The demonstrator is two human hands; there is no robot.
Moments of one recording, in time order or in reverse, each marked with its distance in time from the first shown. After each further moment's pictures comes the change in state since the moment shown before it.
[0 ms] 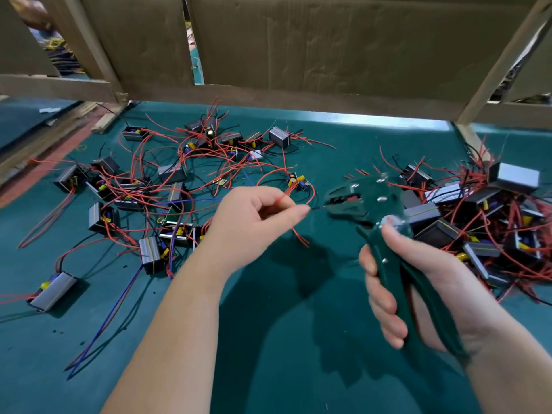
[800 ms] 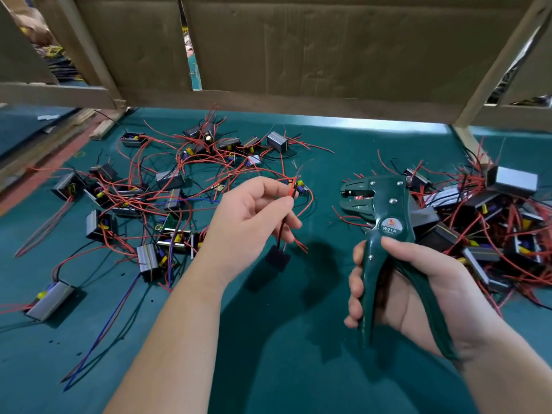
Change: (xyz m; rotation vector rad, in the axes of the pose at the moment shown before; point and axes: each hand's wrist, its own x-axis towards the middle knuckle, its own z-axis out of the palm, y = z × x) left_hand 0.000 0.009 0.005 -0.385 0.019 -0.093; right_hand 0.008 0.007 -0.003 0.131 -0.068 -0.069
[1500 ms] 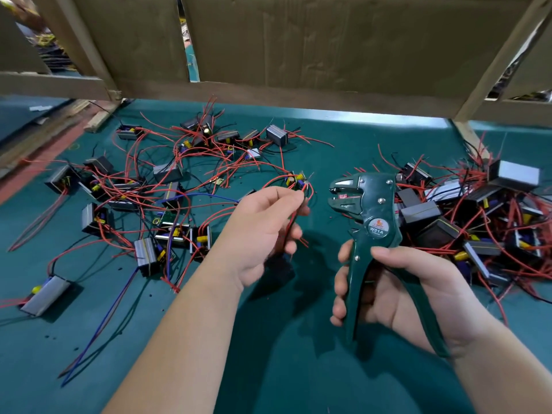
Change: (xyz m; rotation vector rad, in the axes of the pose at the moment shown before) left_hand -0.002 0.003 0.019 -0.266 0.013 -0.358; right_hand 0.005 0.007 0.003 0.004 -0.073 0.006
